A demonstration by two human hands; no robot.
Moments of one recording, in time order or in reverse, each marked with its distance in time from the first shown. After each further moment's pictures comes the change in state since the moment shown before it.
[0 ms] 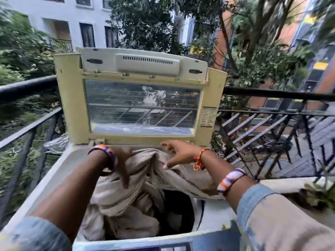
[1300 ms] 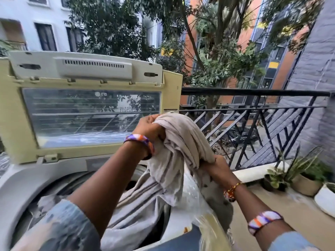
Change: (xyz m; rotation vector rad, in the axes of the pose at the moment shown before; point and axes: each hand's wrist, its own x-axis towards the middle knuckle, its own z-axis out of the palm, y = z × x) left_hand -0.002 0.213 -0.092 -1.601 0.442 0.642; right_hand -0.138 0.162 -0.001 0.727 0.764 0.360
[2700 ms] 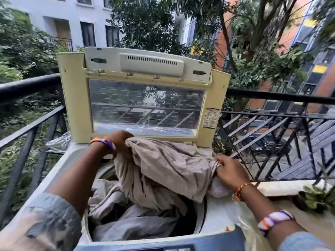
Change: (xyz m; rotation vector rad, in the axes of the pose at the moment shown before) left_hand -0.043 -0.025 -0.211 1.179 -0.153 -0.217; right_hand -0.002 -0.023 0.086 -0.734 0.007 -0.092
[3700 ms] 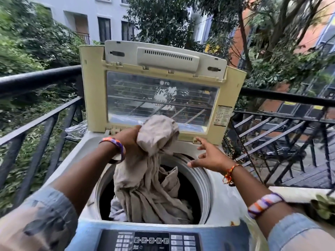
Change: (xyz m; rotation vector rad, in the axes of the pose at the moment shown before) left_hand -0.038 0.019 0.008 -0.034 0.149 -0.100; right_hand 0.000 -0.075 -0.013 0.358 -0.460 -0.186
